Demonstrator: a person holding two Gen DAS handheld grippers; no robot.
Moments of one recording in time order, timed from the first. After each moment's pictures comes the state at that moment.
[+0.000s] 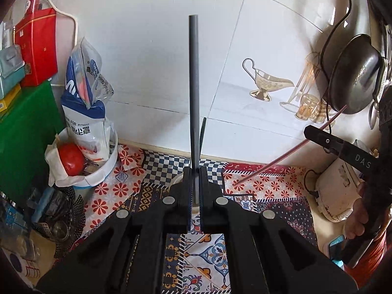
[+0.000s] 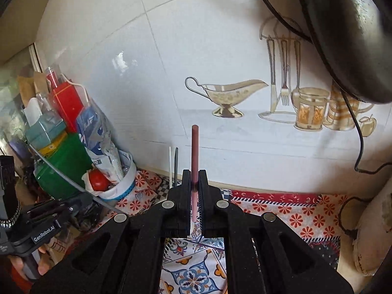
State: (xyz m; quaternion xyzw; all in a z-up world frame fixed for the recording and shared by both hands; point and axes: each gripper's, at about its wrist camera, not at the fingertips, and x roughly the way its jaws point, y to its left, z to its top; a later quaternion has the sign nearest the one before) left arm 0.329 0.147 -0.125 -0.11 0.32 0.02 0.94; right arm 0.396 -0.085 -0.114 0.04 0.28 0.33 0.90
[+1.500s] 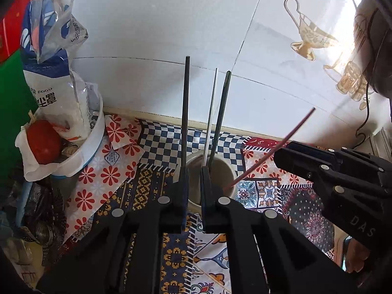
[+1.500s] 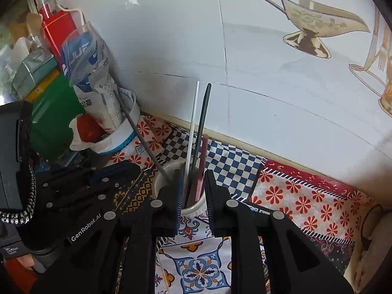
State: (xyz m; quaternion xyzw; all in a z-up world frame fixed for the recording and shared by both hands) left arm 0.398 0.163 -0.197 -0.11 0.42 0.03 0.90; right arm 0.421 -0.011 -0.175 -0.06 0.40 0.36 0.84
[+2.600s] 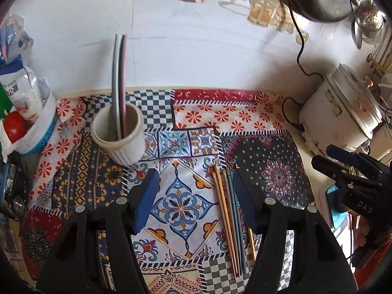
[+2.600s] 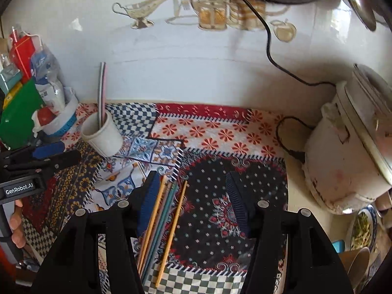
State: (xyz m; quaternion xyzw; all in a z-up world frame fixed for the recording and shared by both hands) left arm 0.338 0.023 -0.214 -0.05 0.46 -0.08 0.88; right arm 0.343 -0.214 -0.228 -0.02 0.43 0.17 0.89
